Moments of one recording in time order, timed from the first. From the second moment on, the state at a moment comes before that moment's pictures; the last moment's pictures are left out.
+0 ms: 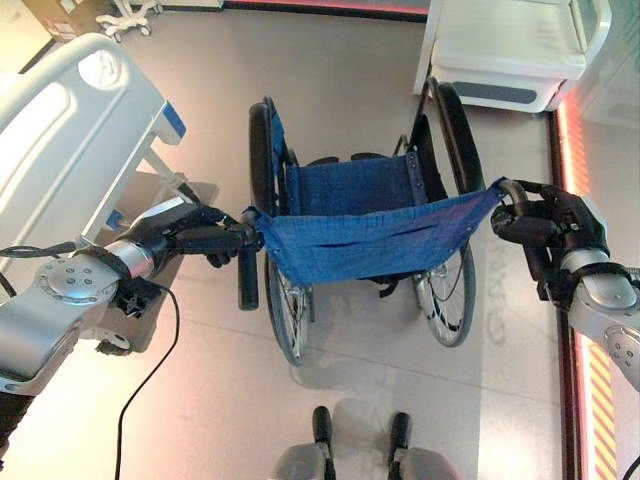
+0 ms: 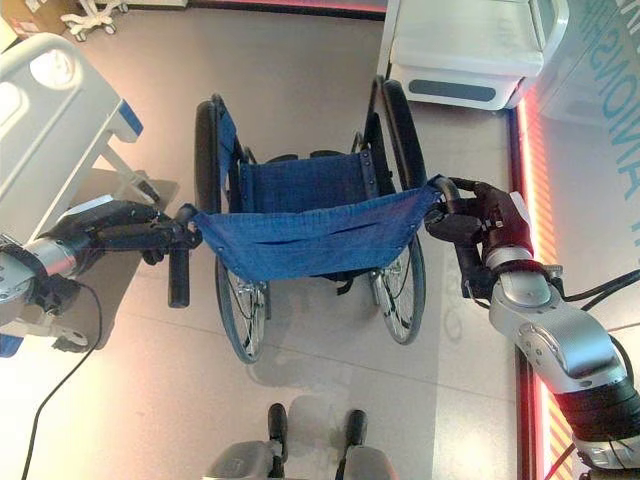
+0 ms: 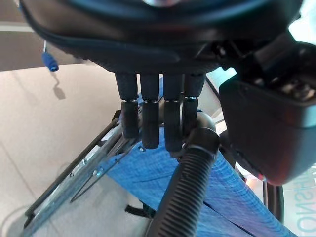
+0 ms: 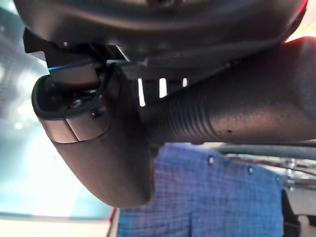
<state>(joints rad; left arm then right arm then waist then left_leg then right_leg) -0.19 1.23 0.03 -0.30 -0.64 0.64 -0.19 -0.27 -0.97 0.06 -0.25 0.80 0.52 -0.50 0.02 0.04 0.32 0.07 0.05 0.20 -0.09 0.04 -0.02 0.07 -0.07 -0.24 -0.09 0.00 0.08</state>
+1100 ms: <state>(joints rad) -0.20 1.23 -0.05 -0.27 -1.26 0.81 0.12 -0.27 -1.05 0.14 -0.22 0.80 0.49 -0.53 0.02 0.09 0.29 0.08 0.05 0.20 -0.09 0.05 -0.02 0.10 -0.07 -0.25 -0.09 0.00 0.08</state>
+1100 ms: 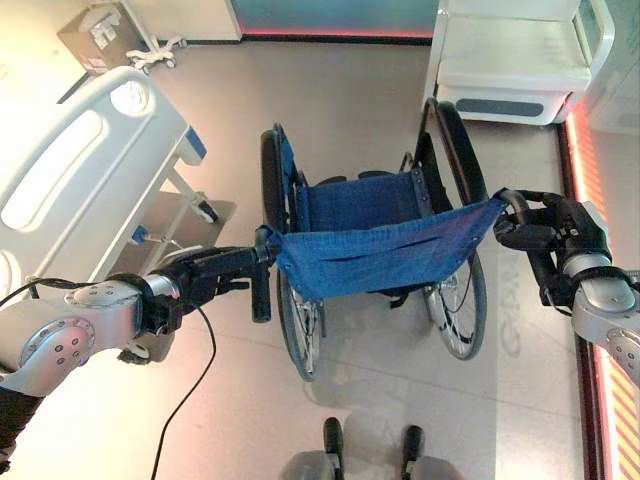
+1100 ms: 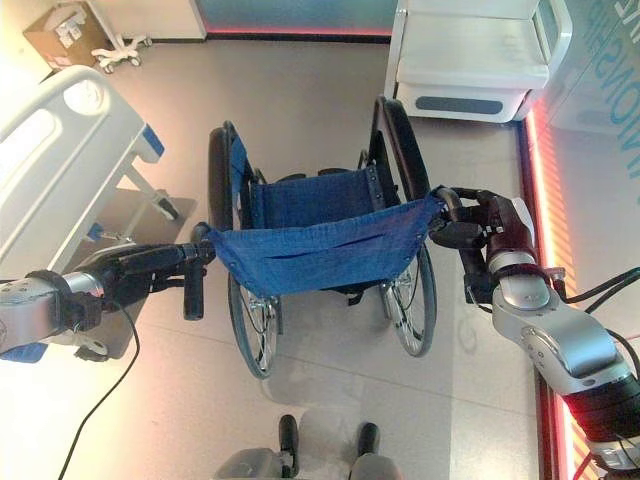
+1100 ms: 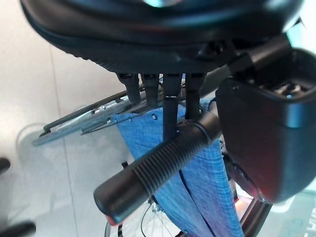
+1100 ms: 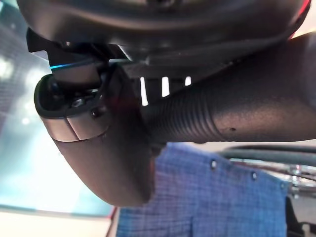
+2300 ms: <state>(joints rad) 0.04 1.14 0.10 -0.34 -1.05 0.79 0.14 -0.21 -1.06 0.13 -0.25 0.83 0.48 -0.56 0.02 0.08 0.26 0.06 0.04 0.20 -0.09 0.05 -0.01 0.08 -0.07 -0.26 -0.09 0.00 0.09</state>
